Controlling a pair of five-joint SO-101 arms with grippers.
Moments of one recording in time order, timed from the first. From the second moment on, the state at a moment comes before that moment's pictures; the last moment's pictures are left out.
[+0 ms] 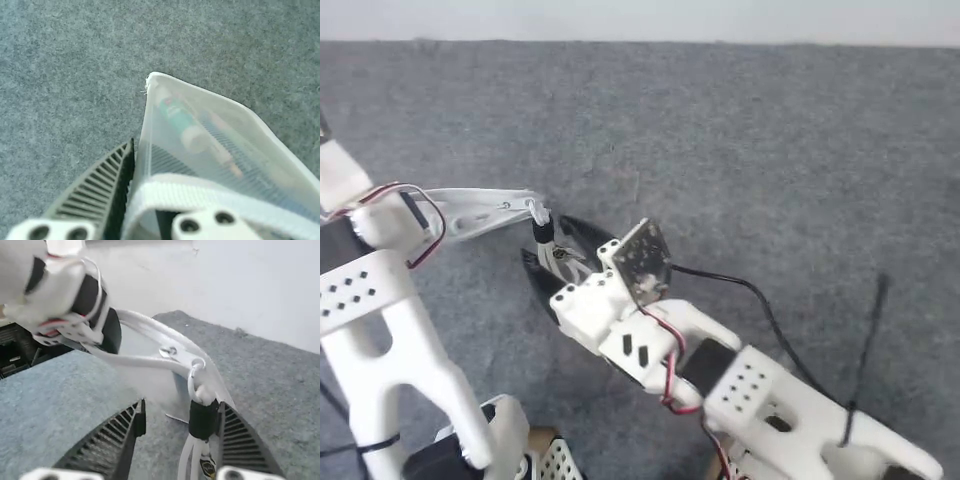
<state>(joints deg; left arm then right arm) -33.5 -26.2 18.3 83.3 12.4 -56.4 -42.2 63.3 -2.5 -11.1</state>
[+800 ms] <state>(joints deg) -33.5 -26.2 18.3 83.3 12.4 -52.6 -27.4 59.7 -12.9 -11.3</state>
